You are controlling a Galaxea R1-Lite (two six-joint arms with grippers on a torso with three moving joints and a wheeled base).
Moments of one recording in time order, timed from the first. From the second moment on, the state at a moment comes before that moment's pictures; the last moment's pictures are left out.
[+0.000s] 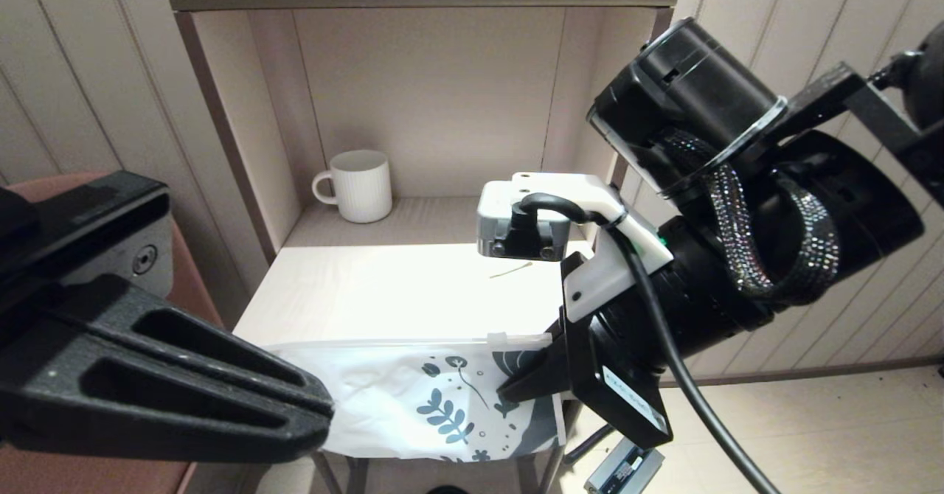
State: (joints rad) left arm -0.72 1.28 -1.39 0.61 -0.83 0.36; right arm 0.84 1.74 -1.76 0.88 0.36 -0.37
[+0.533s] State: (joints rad) left arm -0.74 1.29 -1.25 0.49 -0.84 0.37; right arm 0.85 1.72 -1.80 0.87 0.46 -0.35
